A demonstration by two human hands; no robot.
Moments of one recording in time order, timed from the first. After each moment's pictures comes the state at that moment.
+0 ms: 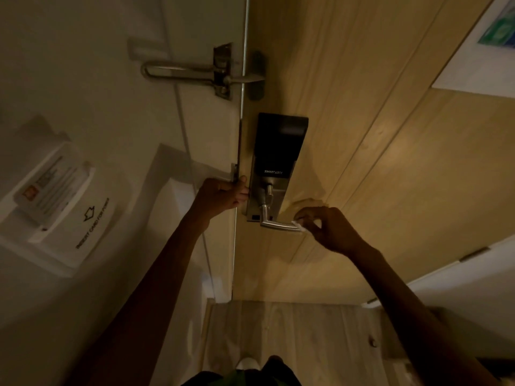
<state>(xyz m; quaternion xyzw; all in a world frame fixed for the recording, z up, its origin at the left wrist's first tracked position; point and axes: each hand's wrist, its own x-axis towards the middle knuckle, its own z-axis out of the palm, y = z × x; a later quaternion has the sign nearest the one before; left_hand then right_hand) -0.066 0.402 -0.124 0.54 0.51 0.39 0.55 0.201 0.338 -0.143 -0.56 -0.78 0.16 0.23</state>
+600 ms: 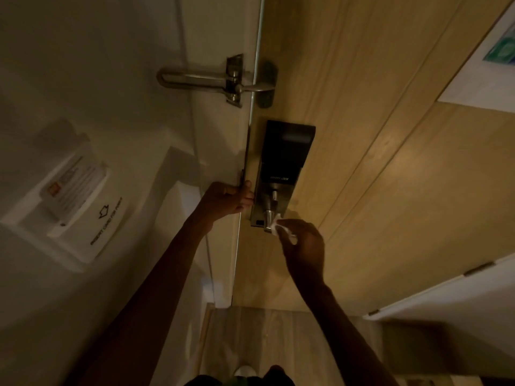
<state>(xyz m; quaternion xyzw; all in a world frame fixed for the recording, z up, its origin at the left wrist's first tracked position) -0.069 0.401 -0.121 0.53 0.49 0.37 0.58 0.112 0.301 -0.169 -0.62 -0.66 0.06 0.42</state>
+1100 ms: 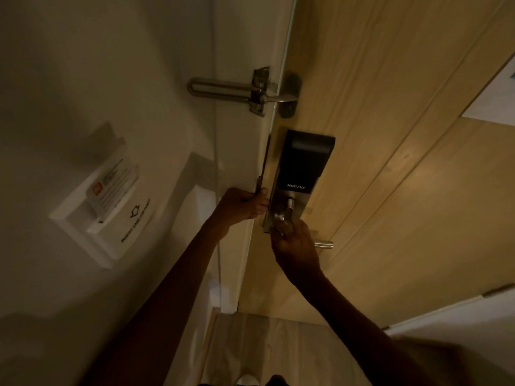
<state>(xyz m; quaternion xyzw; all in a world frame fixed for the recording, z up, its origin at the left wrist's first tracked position) -0.070 0.399 -0.120 0.51 0.51 0.39 0.58 0.094 0.334 -0.186 -0.51 -0.81 -0.22 0.21</state>
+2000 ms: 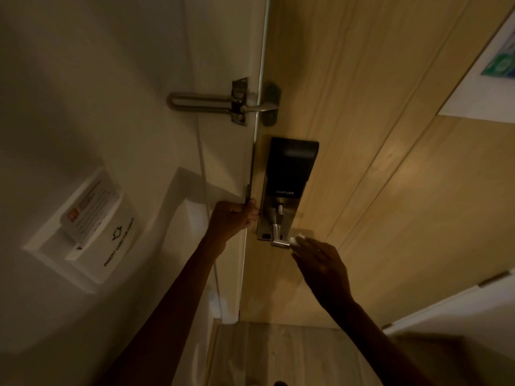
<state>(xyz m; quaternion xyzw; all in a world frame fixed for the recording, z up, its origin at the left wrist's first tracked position) -0.063 0.399 -0.139 0.50 0.52 0.43 0.54 0.158 0.299 -0.196 -0.51 -0.79 -0.18 0.29</state>
